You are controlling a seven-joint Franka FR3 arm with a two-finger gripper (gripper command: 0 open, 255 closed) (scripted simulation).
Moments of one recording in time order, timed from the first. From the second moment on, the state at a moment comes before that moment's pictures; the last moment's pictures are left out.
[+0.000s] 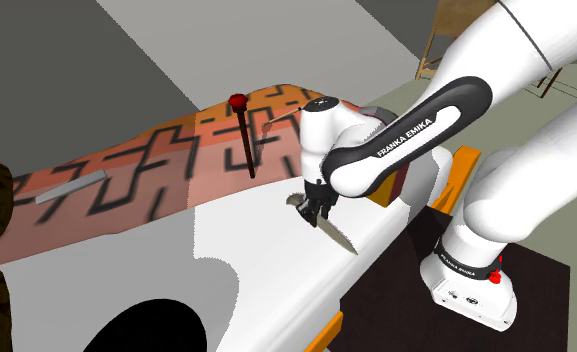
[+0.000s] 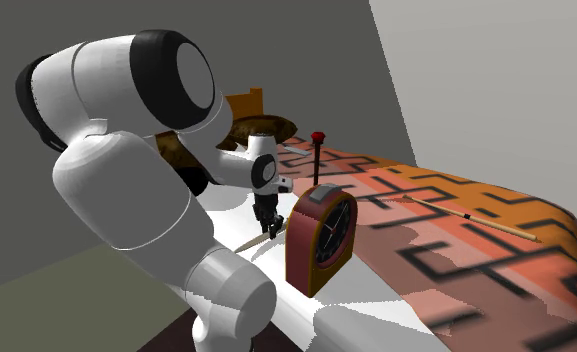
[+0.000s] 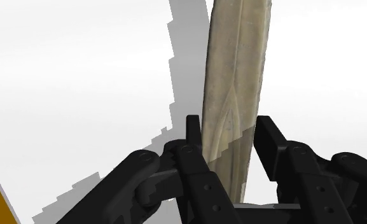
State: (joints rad) arm 0.00 -0.39 0.51 -2.77 0.23 2.41 0.50
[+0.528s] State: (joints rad) arm 0.01 -0.45 0.48 -2.74 0.23 2.31 0.49
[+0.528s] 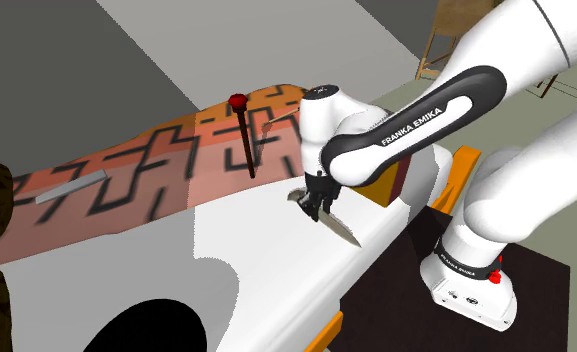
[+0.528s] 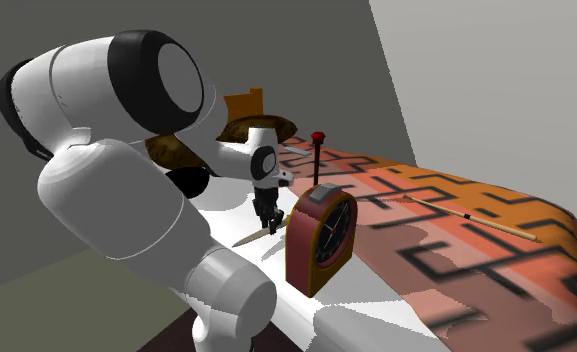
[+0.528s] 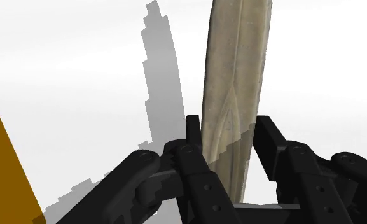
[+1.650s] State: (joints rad) arm 0.02 -0.58 0.42 -2.60 0.22 2.03 0.48
